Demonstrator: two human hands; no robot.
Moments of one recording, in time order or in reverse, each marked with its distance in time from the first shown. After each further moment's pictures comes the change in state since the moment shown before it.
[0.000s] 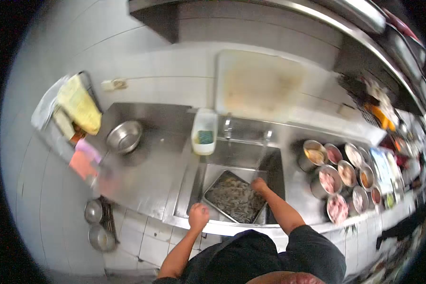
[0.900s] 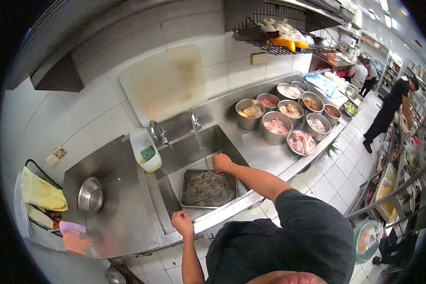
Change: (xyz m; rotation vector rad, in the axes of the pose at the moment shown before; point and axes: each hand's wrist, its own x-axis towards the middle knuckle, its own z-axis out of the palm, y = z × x) left_hand 0.002 0.000 -0.003 -0.034 -0.039 0.013; right_hand -0.098 -0.050 -0.076 0.128 0.375 0.186
